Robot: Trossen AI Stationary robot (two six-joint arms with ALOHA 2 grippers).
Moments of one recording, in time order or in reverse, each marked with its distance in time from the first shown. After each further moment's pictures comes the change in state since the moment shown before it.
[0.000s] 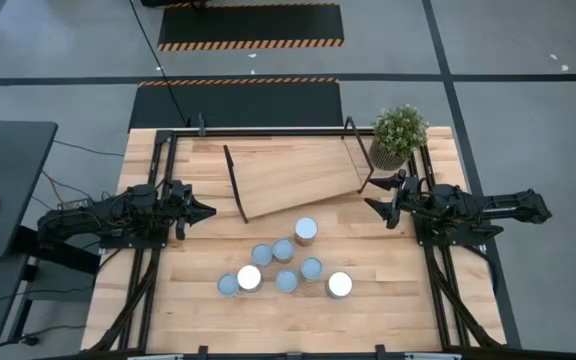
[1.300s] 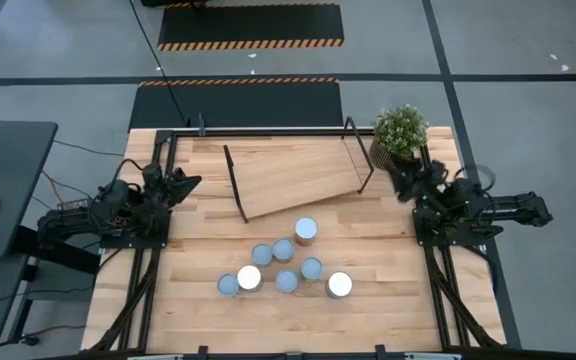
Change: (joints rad) left arm 0.000 0.000 0.000 0.542 -0.252 -0.217; right arm -0.042 -0.001 0.000 0.447 0.287 0.115
